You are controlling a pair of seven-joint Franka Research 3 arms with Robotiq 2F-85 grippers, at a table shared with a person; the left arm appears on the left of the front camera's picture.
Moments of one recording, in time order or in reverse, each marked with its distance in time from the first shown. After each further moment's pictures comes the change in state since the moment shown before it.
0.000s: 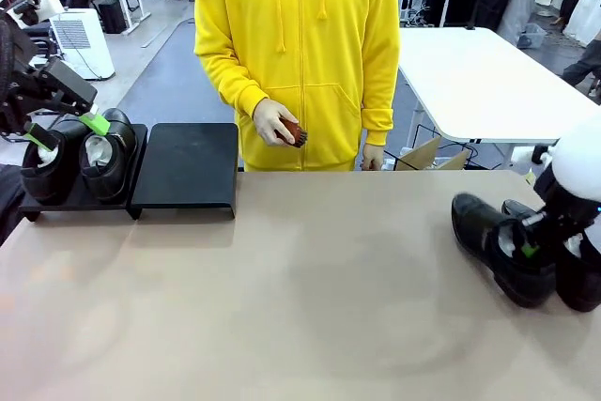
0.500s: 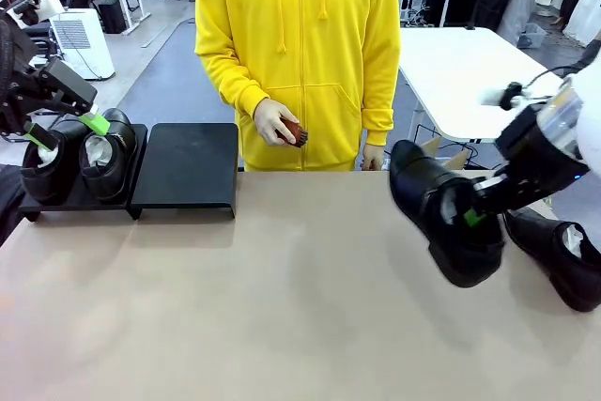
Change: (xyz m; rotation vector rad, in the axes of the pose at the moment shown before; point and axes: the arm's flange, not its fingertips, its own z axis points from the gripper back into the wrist) left arm 0.000 0.000 0.000 0.000 0.000 0.000; right arm -0.050 0.147 0.106 0.128 -0.149 0.102
